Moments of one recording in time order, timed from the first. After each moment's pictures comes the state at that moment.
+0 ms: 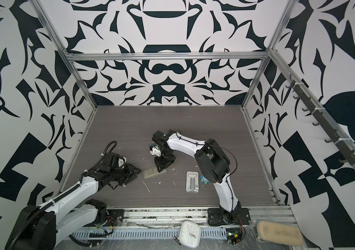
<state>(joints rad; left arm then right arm) -0.35 1.02 0.36 -0.31 0.48 -1.00 0.82 2.07 1.59 -1.04 -0.39 0.08</state>
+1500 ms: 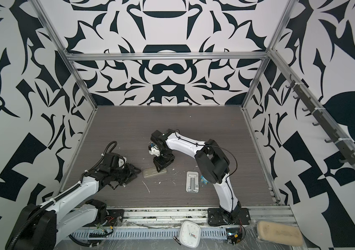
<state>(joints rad) -0.35 1.03 0.35 -0.29 0.48 -1.01 0.83 2.07 1.63 -1.08 -0.36 0.06</state>
